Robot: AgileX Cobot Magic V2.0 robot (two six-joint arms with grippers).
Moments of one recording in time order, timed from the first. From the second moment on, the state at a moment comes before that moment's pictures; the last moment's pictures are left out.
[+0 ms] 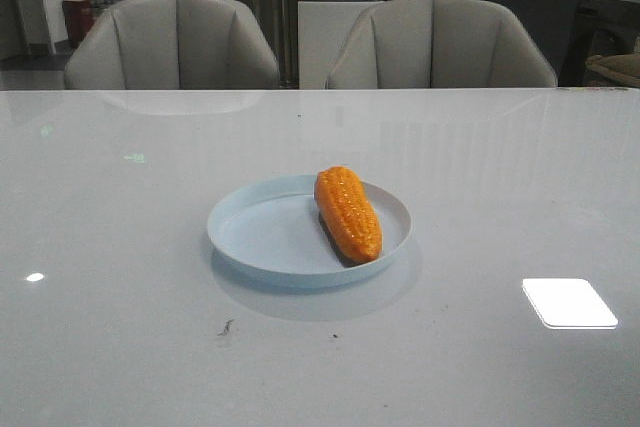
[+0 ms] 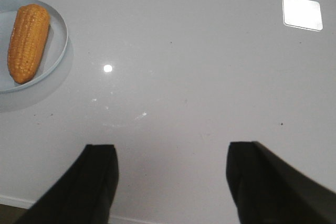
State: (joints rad) left arm -0.09 -0.01 0.01 0.05 0.00 0.00; right arm -0.01 0.65 -0.76 0.08 0.84 -0.16
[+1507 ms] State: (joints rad) left arm -0.09 -0.01 0.01 0.05 0.01 0.00; right arm -0.01 0.02 -0.25 0.27 0.38 -0.16
